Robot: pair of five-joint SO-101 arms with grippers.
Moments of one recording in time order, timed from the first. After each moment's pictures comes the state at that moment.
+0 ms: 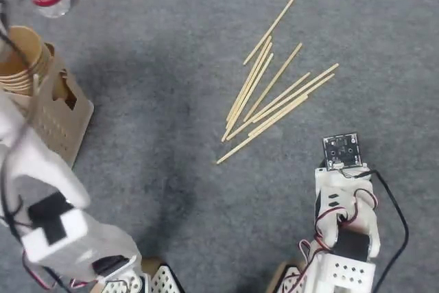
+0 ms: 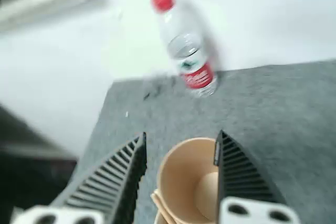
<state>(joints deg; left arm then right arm) -36.9 5.5 -54.2 83.6 -18.7 9.5 -102.9 95.4 51.4 22.4</state>
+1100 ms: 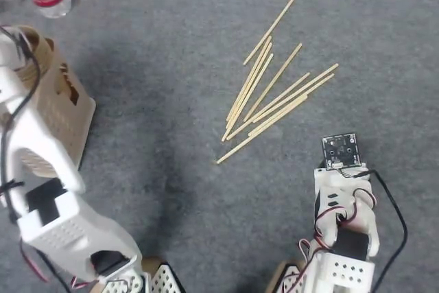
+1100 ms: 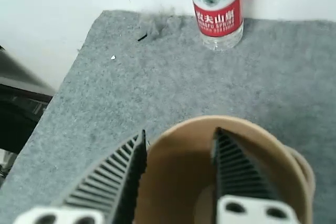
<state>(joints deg) -37.5 16.6 -25.3 68.0 -9.1 9.4 -102.9 95.4 51.9 22.4</state>
